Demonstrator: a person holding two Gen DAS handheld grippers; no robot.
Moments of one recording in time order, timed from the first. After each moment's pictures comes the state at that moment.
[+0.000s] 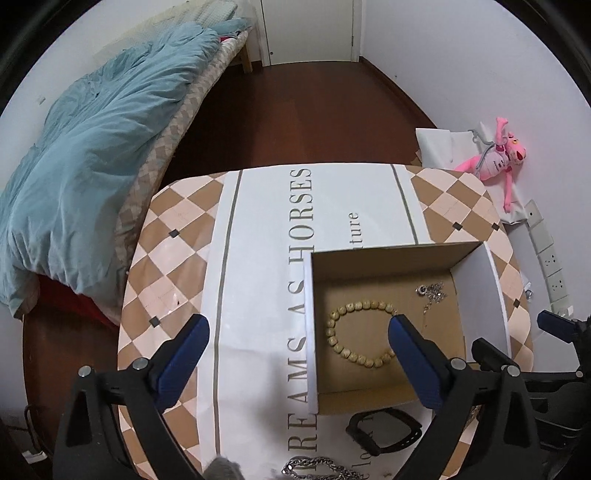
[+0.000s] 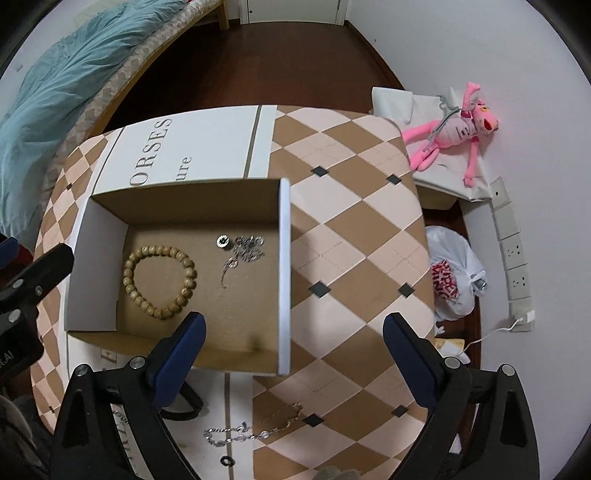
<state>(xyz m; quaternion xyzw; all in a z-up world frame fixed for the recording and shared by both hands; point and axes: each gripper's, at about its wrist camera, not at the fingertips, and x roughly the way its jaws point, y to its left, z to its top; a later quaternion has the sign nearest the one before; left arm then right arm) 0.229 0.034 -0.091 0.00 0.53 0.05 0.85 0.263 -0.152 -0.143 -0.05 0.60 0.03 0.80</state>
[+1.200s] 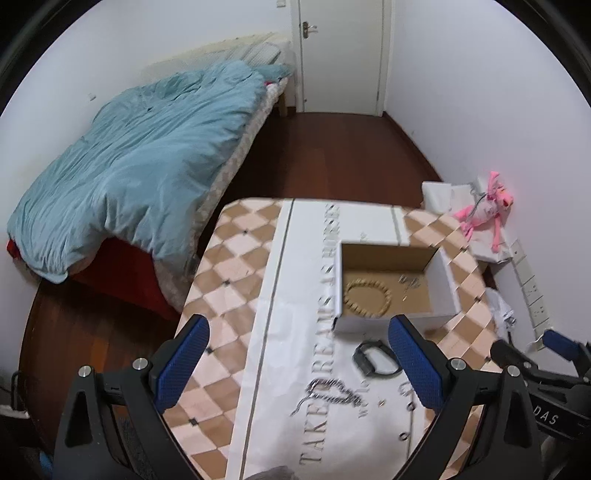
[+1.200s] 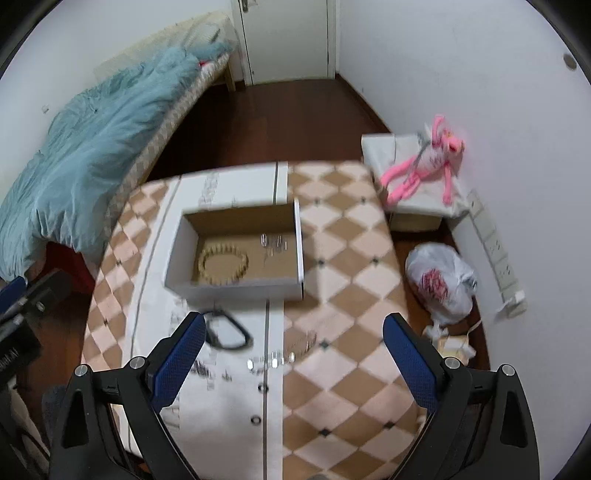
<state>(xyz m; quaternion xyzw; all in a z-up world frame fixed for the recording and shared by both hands) 0.084 0.052 -0.004 -0.03 0.45 0.10 0.89 0.124 -0.168 -0.052 0.00 0.52 0.05 0.85</state>
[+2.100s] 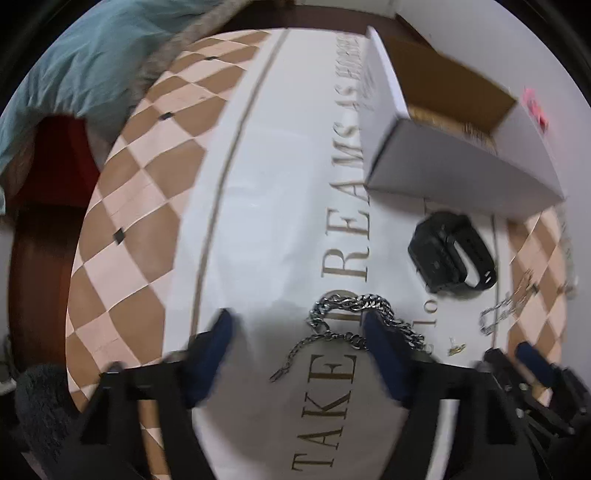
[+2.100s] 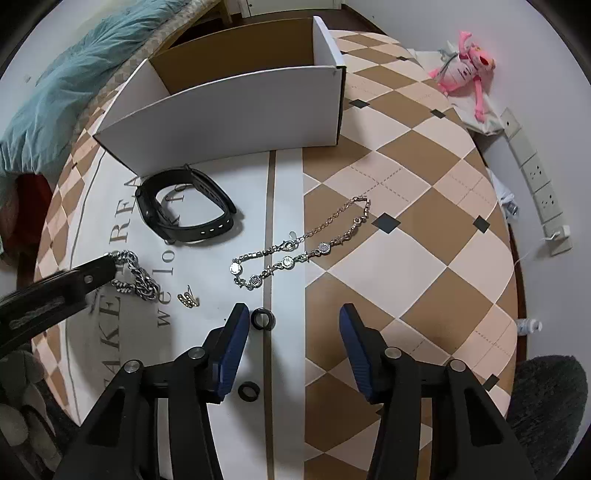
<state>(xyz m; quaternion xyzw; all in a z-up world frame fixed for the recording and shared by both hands) 0.112 0.050 -0.189 -0.06 0.62 0.07 0.78 0.104 -0.144 -0.203 0.00 0.60 0.06 0.79</state>
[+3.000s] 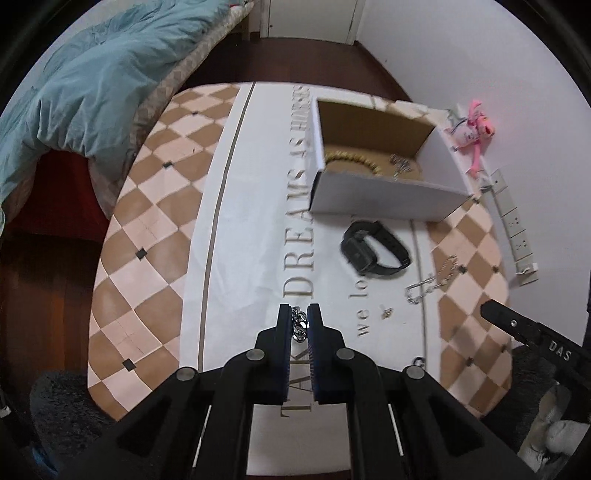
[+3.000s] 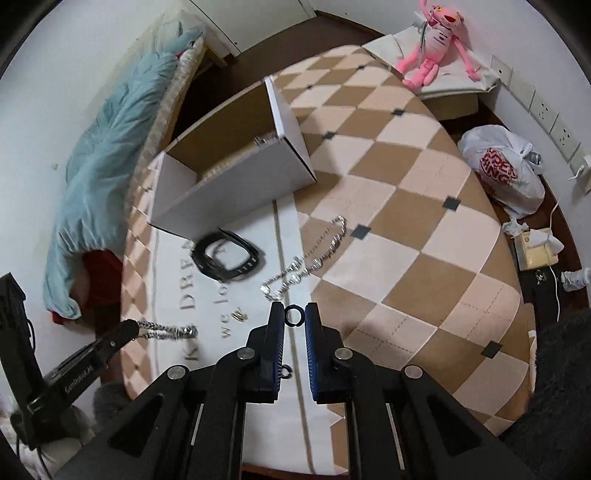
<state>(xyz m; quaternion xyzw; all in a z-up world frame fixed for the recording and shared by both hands) 0.077 0.050 -0.103 -0.08 0.56 0.00 0.82 0.095 -0.214 -0.148 0.20 0.57 0.11 0.79</state>
